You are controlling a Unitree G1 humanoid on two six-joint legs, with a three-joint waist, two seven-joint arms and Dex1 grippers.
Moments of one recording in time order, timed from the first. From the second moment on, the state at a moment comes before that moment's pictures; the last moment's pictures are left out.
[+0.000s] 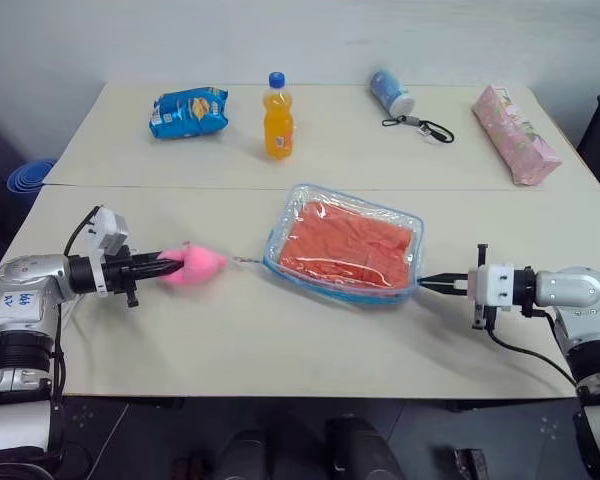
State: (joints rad) left arm -0.54 0.84 0.11 0.59 -0.39 0.21 -1.31; right arm -0.52 -0.80 0.07 0.71 0.30 -0.67 1.34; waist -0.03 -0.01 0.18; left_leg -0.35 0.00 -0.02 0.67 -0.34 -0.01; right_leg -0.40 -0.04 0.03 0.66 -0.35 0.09
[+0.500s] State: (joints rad) left arm -0.58 0.88 0.06 0.32 -0.35 0.08 -1.44; right arm 0.24 -0.92 -0.35 -0.26 0.70 0.12 1.19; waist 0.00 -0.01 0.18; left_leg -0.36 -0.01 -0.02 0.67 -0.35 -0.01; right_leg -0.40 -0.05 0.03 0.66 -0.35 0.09
